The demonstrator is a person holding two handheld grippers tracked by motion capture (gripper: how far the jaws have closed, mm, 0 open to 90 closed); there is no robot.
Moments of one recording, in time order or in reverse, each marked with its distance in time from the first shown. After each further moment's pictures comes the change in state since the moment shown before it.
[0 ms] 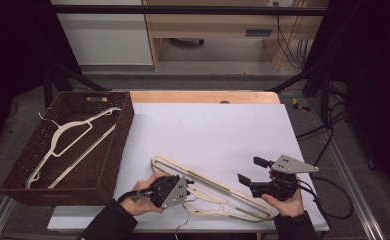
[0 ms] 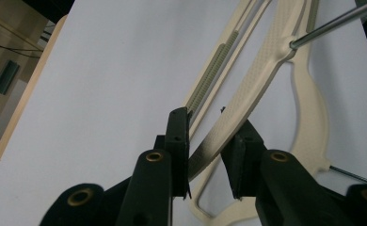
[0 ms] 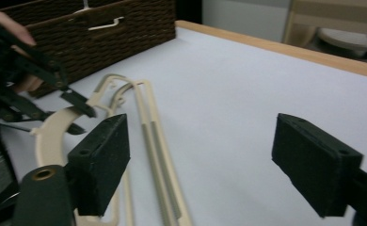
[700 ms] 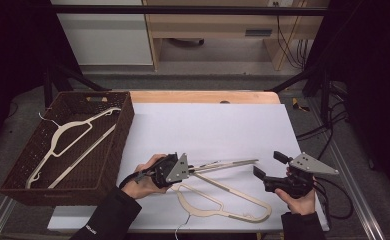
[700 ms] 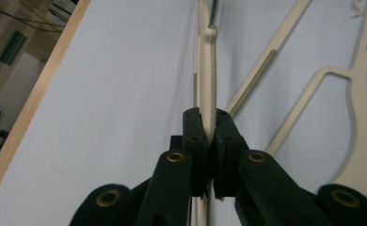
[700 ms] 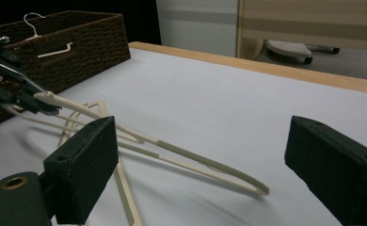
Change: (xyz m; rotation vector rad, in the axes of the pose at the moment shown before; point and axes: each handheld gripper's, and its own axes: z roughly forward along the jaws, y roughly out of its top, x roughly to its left) left arm 0.046 0.009 -0.004 0.065 0.023 -0.118; right arm -0.021 -0.004 -0.022 -0.067 -0.146 0.066
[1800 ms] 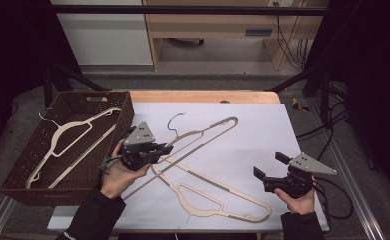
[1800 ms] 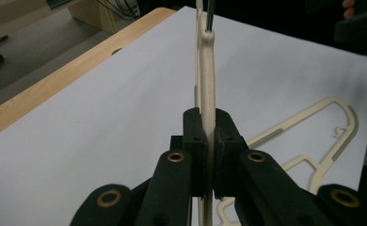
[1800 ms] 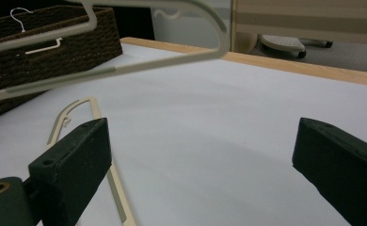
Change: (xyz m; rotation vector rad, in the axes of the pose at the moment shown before) left arm 0.043 0.002 -0.091 -0.150 0.075 -0.514; right arm -0.003 -0.005 0.004 0.015 -0.025 0.012
